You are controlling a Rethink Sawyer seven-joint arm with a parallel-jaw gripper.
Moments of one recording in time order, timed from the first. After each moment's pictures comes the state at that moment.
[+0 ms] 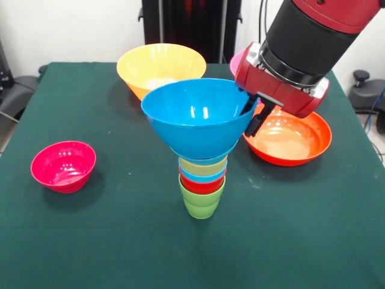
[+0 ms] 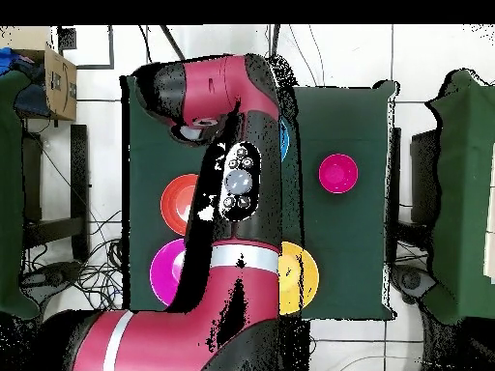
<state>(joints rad) 0.01 -0.34 -0.14 0.80 -0.19 1.22 2.16</state>
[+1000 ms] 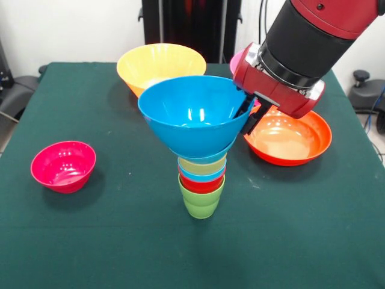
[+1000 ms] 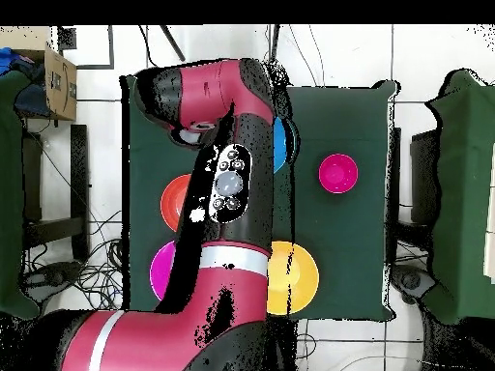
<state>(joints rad) 0.04 -0.31 -0.20 0.80 -0.16 1.22 2.16</state>
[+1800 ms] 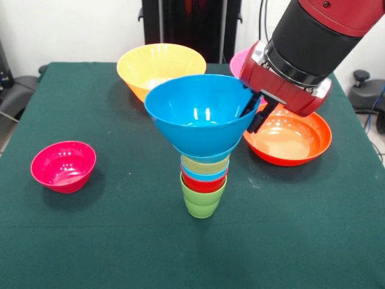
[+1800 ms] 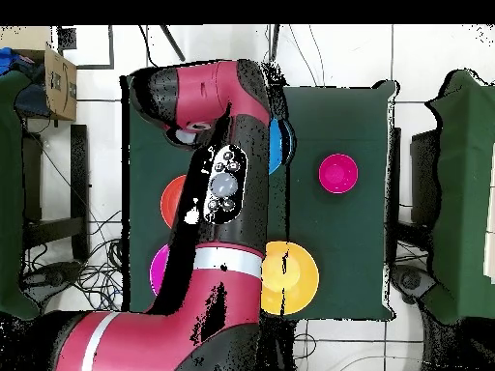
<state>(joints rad) 0.06 -0.31 -0.23 0.80 -0.11 1.22 2.16</state>
